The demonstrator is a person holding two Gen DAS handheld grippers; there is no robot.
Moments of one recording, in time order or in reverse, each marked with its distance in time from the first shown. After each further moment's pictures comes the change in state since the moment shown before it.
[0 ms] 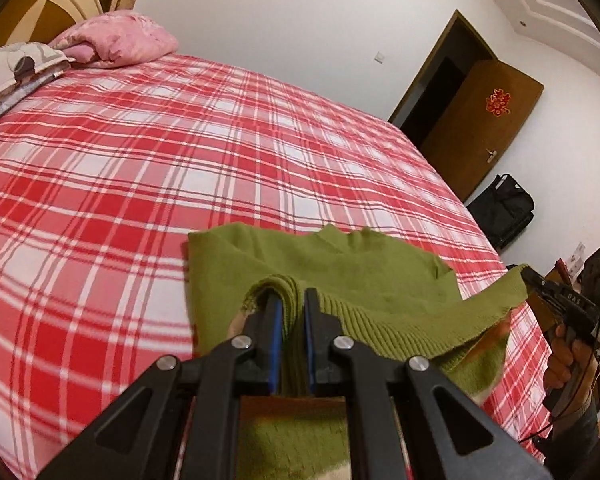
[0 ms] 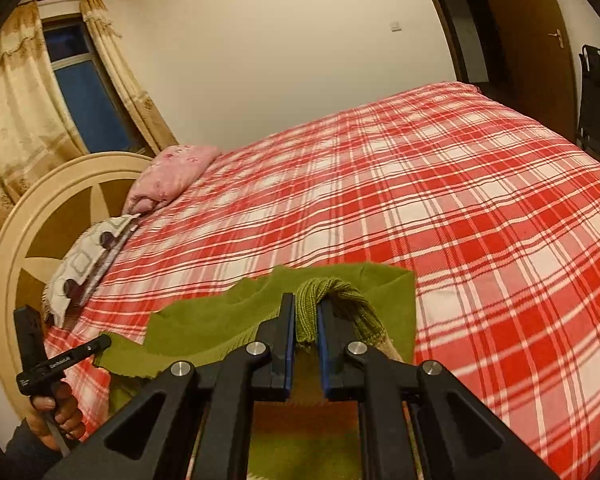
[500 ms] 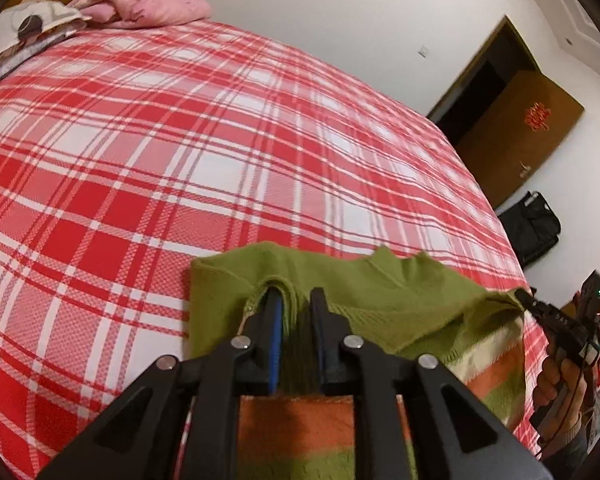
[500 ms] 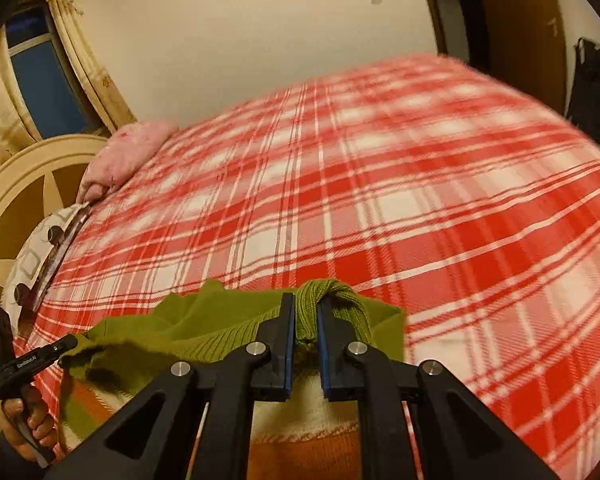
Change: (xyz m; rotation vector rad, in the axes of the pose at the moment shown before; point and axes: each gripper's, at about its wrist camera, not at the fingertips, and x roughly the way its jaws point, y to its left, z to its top) left arm 0.079 0.032 0.029 -0.125 0.067 0.070; right arm 0.126 -0.039 0.025 0.036 0.124 -0.110
